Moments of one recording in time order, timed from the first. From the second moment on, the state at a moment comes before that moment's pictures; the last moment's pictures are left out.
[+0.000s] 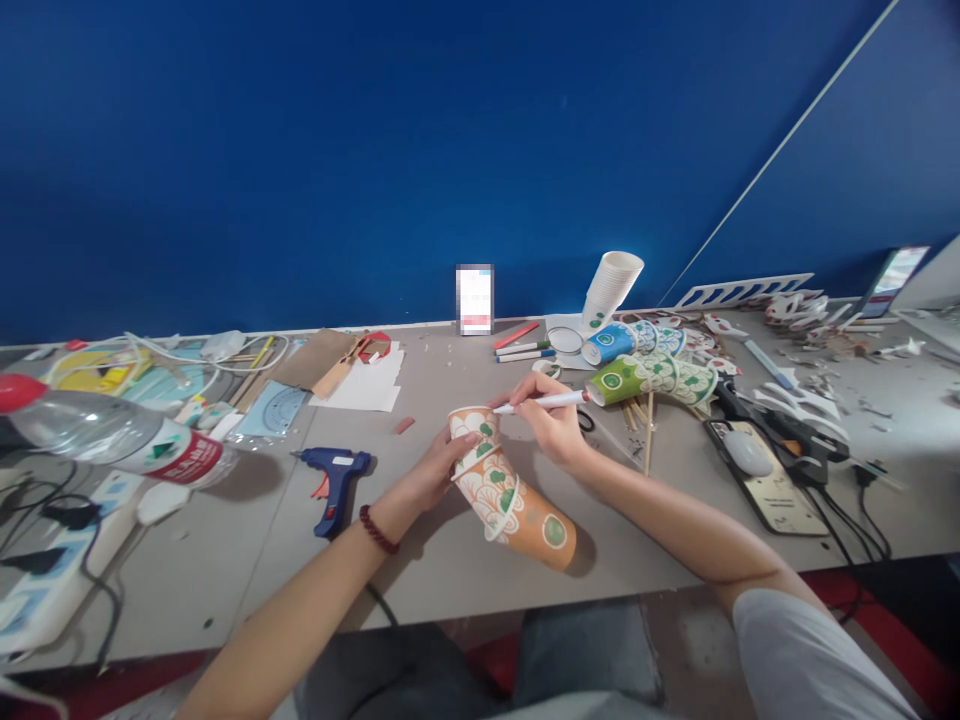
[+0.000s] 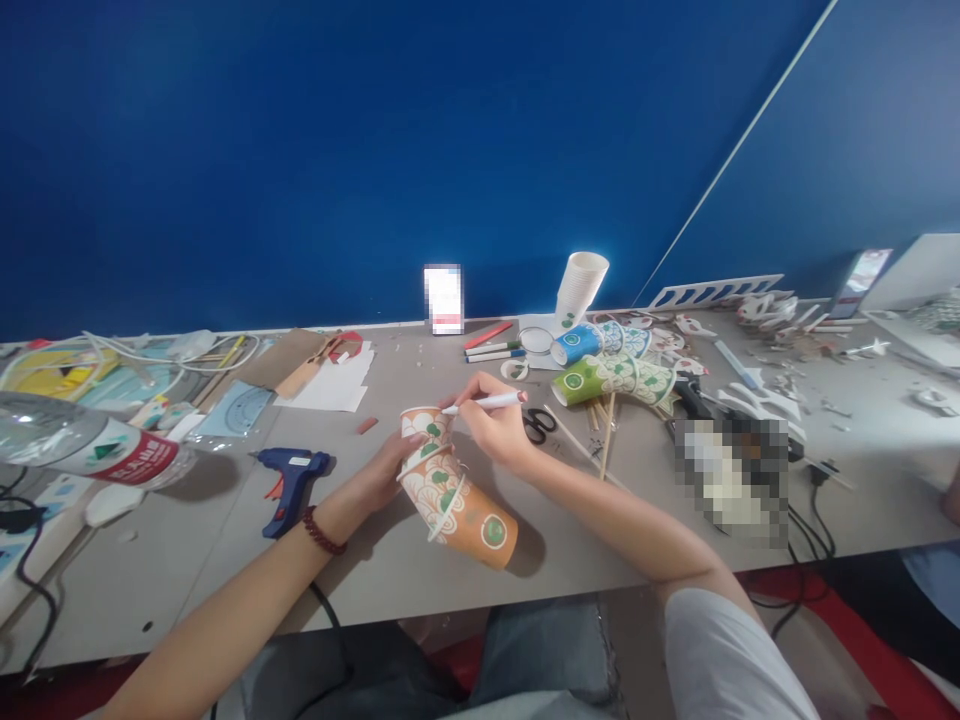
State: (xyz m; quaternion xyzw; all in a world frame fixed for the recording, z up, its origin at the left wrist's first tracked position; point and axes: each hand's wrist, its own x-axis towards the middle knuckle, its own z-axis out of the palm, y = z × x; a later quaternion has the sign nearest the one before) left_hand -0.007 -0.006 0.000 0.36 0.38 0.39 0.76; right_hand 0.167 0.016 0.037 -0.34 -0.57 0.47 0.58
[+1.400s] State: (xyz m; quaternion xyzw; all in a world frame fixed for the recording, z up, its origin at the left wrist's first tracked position) left_hand -0.010 0.003 -0.009 0.23 0.31 0.37 0.85; right_hand 0.169 0.019 0.035 -0.38 -0.50 0.51 0.59
